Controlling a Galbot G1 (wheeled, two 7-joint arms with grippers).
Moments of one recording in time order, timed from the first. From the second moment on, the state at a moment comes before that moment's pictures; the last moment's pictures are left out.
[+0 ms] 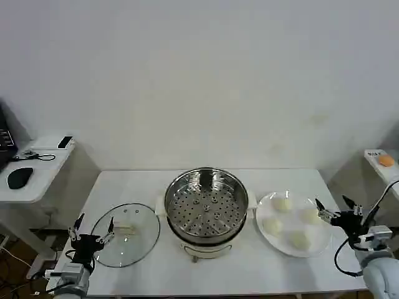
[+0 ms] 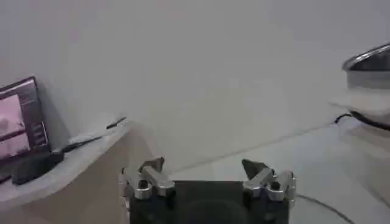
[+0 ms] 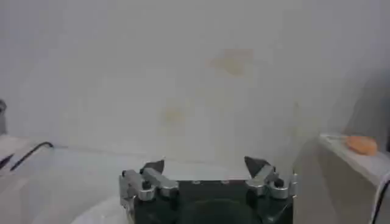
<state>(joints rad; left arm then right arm) 1.54 -1.35 -0.76 -1.96 0.05 0.07 0.04 -1.41 0.90 0.79 1.88 0.44 -0.28 -0.09</state>
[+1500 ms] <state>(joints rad) 1.68 -1.42 -0.79 -2.13 0.12 0.10 0.03 -0.20 0.76 -0.28 1.16 -0.42 -0.17 -1.24</state>
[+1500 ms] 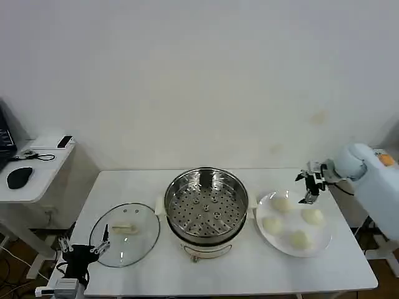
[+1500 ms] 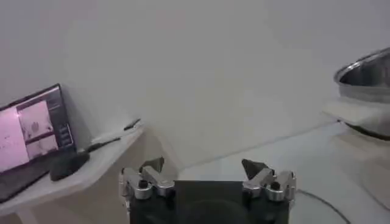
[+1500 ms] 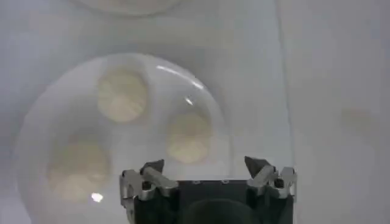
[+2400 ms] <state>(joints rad) 1.71 -1.44 -0.78 -2.08 0.15 0.10 0.02 -0.28 0.96 -0.14 0.97 -0.64 -0.14 -1.18</state>
